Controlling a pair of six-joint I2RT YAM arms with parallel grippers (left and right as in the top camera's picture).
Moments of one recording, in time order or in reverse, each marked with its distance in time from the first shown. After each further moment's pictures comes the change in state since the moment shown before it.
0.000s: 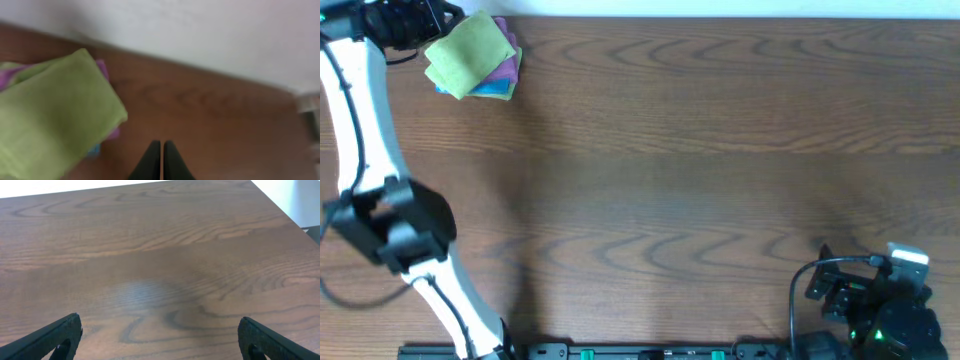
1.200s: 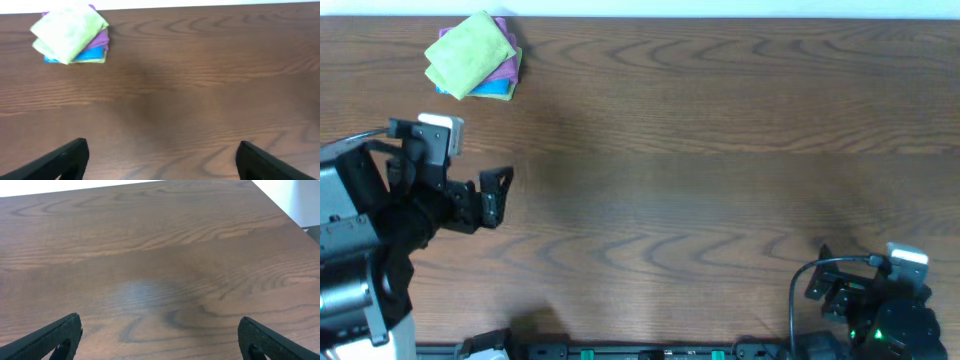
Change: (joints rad) left arm -0.064 -1.172 -0.909 -0.156 -0.222 0.268; right arm 0.000 0.000 -0.002 0.001 0.000 0.000
